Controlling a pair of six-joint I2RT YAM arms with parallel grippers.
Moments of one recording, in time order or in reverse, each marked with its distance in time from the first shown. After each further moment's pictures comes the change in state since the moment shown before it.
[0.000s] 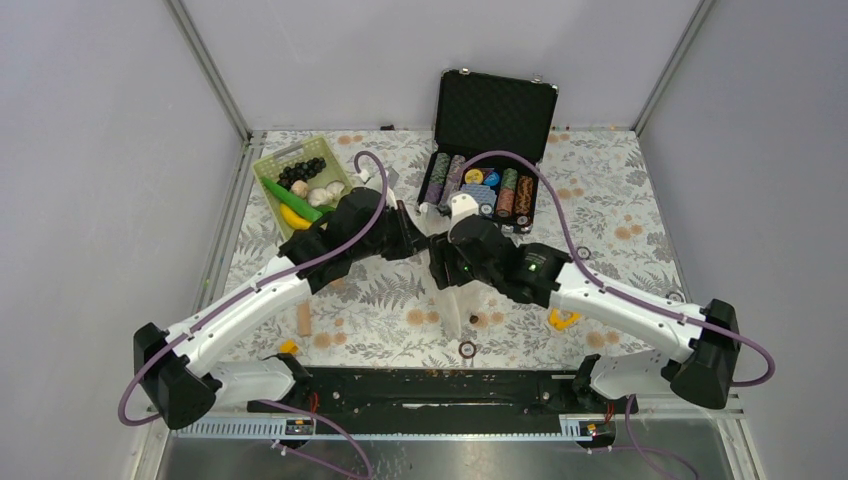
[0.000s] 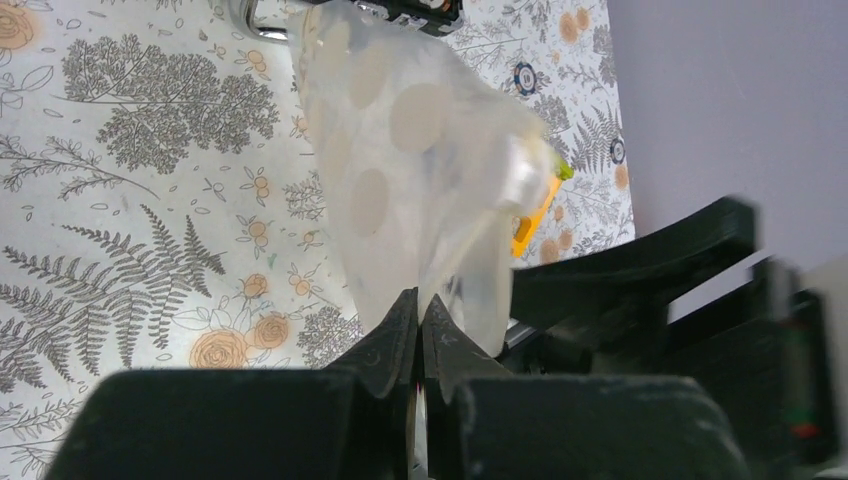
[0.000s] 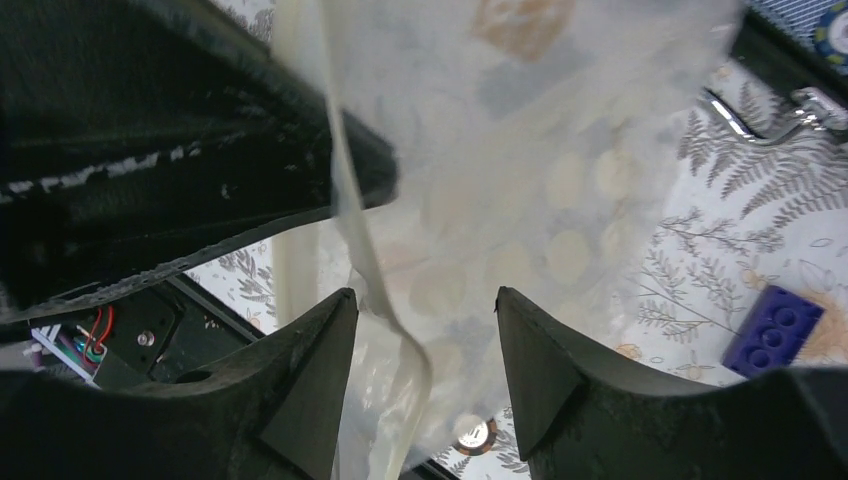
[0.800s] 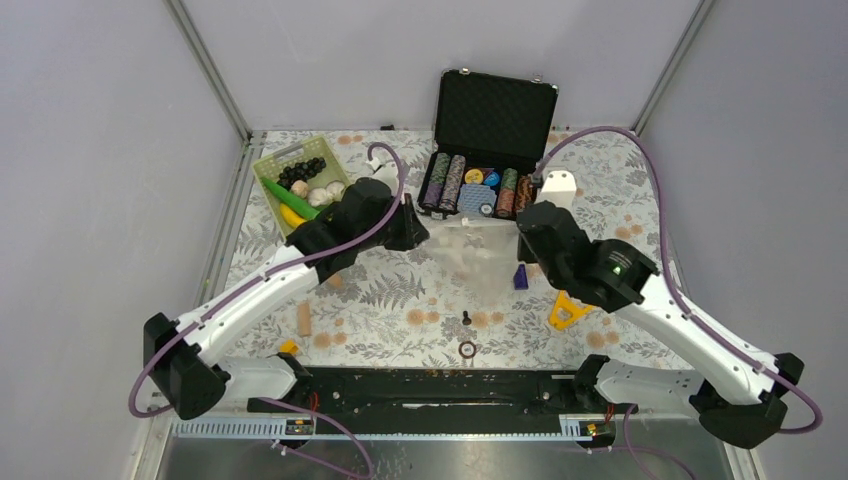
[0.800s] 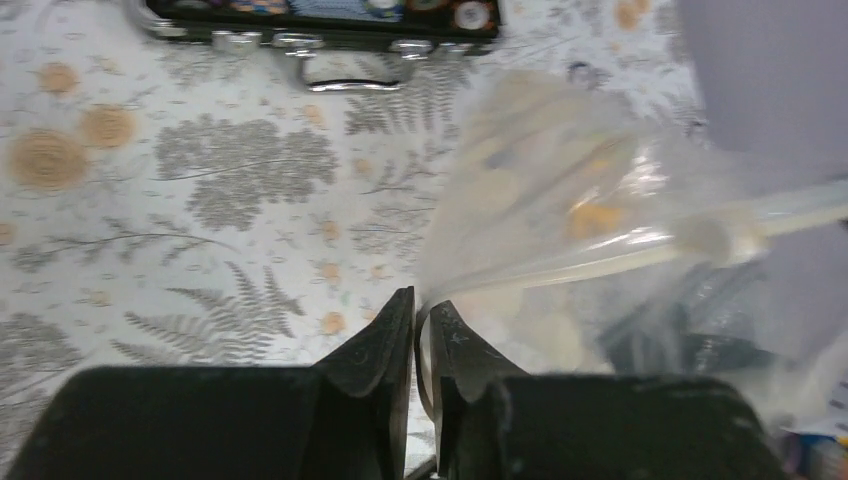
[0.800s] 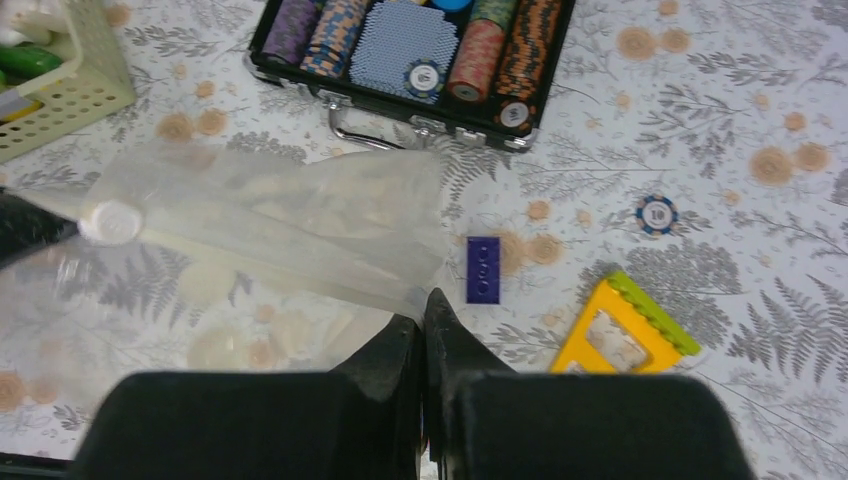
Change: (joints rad) left arm 0.016 0.056 0.067 -0.004 -0.020 0.208; right arm -0.109 -0.211 0.117 -0.356 0.418 0.071
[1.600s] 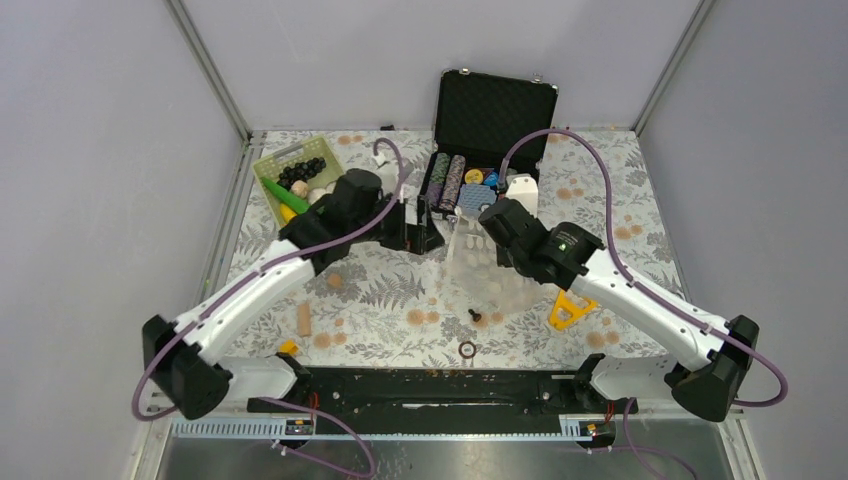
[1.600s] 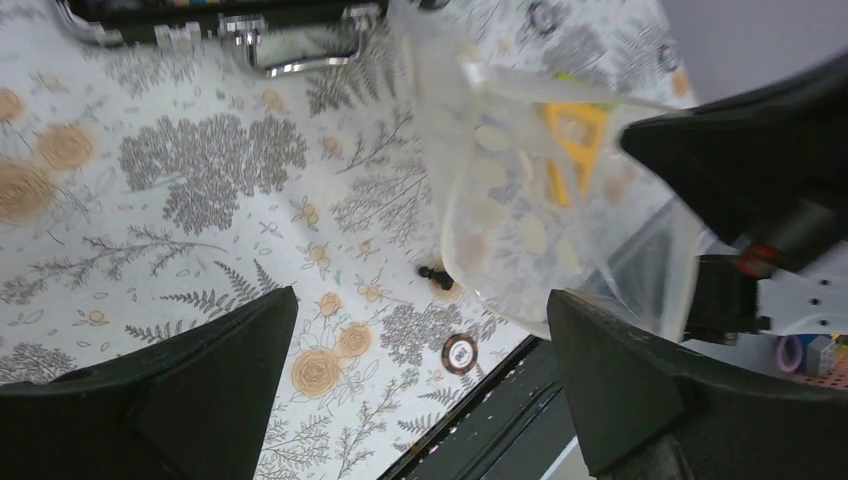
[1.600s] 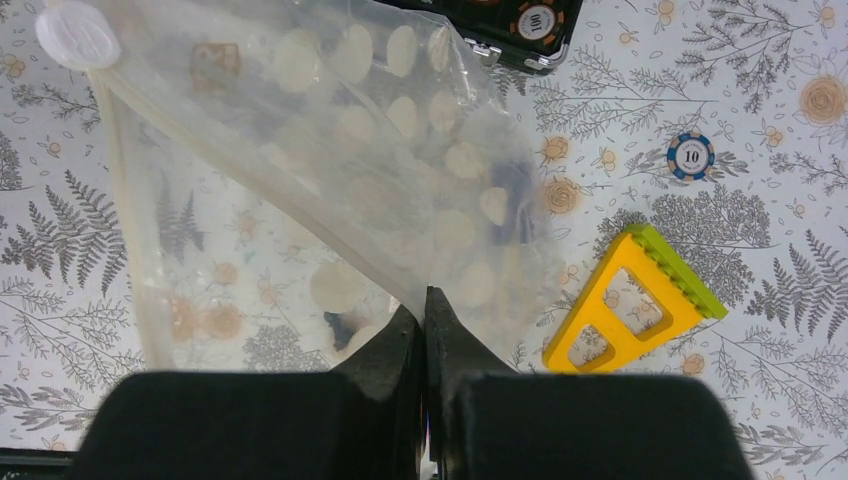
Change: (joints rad) left arm 0.085 0.069 0.037 -0.048 0.215 0.153; right arm -0.038 0.171 -0.020 -0.051 -0.087 0.043
